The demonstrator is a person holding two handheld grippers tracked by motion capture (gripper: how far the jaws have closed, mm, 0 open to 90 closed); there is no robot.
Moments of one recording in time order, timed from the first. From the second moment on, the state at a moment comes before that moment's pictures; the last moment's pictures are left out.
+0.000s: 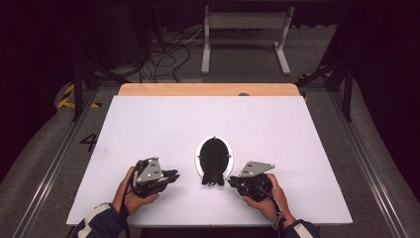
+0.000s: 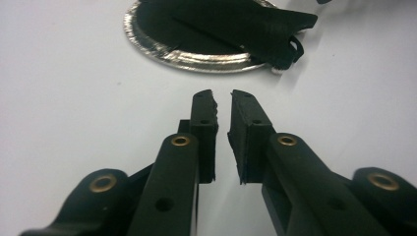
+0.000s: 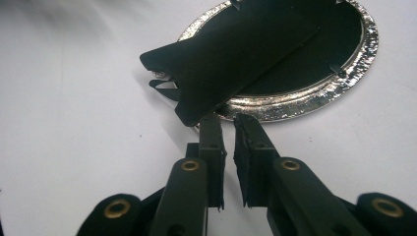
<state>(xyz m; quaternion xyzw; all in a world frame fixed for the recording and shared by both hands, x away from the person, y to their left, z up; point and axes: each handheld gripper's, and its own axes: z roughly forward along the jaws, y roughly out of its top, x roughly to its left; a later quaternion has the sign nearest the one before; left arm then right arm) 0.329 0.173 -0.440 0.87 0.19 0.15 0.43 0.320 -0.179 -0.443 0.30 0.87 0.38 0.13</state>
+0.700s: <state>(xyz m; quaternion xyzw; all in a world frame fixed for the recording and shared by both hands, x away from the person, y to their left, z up) 0.308 0.236 -0.456 0.85 0.27 0.19 0.40 0.325 -0.172 -0.444 0.29 0.88 0.36 0.10</state>
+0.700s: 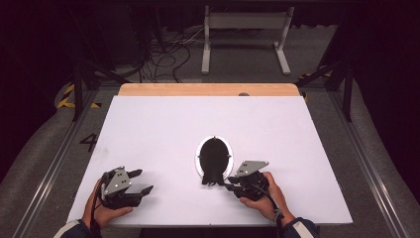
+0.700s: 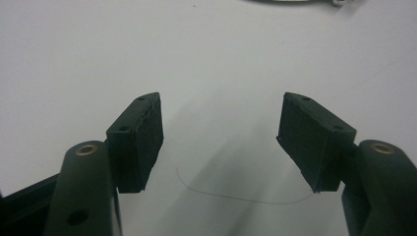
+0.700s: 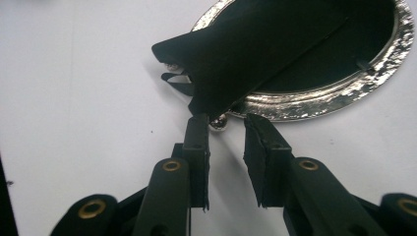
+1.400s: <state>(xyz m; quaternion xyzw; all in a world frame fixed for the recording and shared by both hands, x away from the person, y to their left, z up) 0.309 0.230 -0.456 0.85 0.27 0.19 0.40 0.329 -0.163 -0.453 0.31 0.88 0.37 0.06</state>
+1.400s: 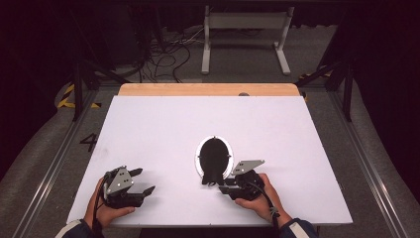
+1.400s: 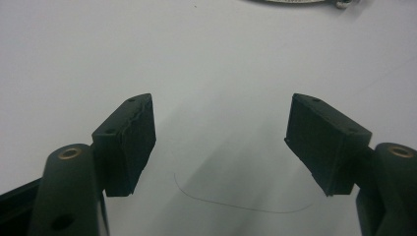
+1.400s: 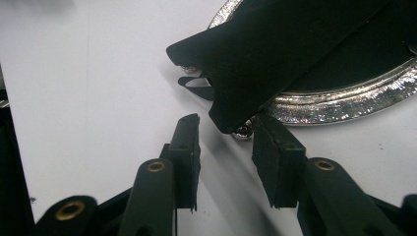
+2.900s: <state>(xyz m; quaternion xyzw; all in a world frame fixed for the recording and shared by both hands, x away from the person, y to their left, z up) 0.335 0.193 -0.456 0.87 0.25 0.17 0.39 0.381 -0.177 -0.471 0.49 0.69 0.51 -0.16</state>
